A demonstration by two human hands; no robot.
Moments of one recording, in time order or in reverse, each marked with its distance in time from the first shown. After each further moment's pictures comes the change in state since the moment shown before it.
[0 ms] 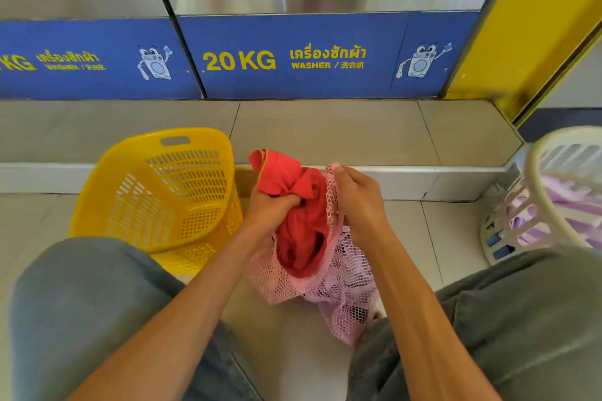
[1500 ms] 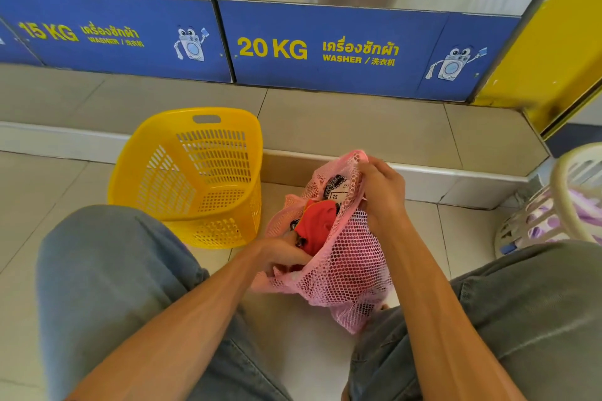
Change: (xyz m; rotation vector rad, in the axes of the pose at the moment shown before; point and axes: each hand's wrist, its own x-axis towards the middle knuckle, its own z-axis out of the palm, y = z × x) left_hand -0.024 -0.077 -0.031 0.686 -0.710 -0.597; right_hand 0.001 0.009 0.009 0.149 0.050 0.100
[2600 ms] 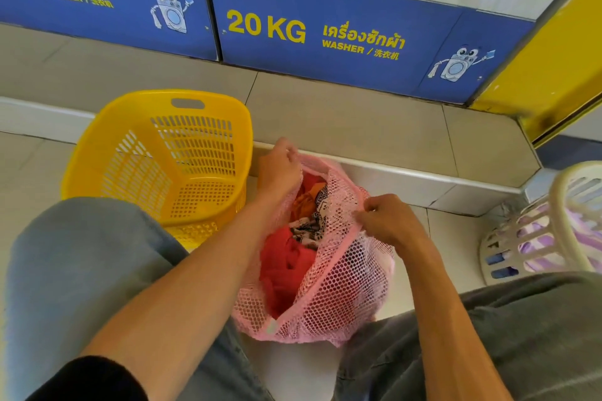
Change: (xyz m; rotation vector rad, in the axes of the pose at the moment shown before) left_hand 0.040 0.081 -0.088 -0.227 1.024 0.500; right_hand 0.012 -0.005 -0.026 -1.144 -0.212 0.008
